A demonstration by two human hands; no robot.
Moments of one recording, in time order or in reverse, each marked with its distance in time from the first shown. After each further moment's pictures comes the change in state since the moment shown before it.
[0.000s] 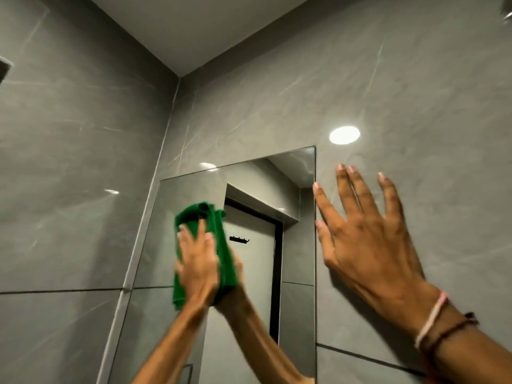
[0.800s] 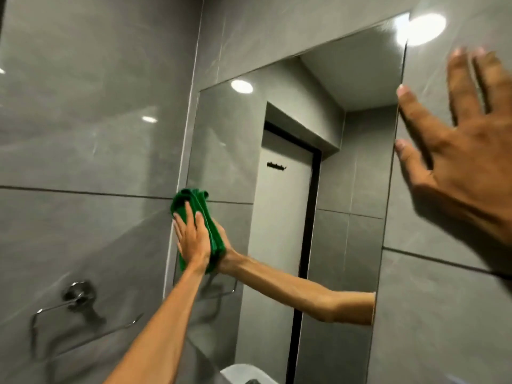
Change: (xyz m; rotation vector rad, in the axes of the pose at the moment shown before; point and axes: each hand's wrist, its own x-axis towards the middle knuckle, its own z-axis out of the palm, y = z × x) left_hand -0.030 -0.169 -0.041 0.049 0.067 -0.411; right_hand -0.005 0.018 0.077 -0.029 0.287 -0.011
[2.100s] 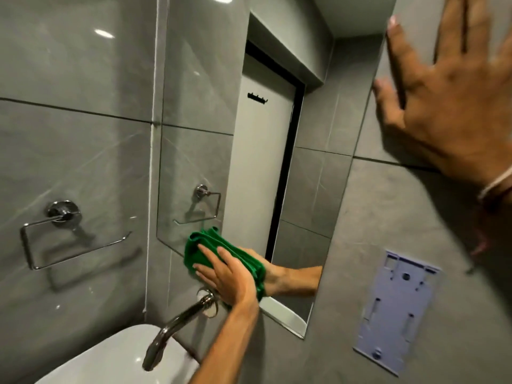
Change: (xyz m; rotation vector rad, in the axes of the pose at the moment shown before) left_hand -0.252 -0.064 0.016 -0.082 0.031 -0.538; right_hand -0.031 -0.015 -0.039 0.165 -0.154 -0.002
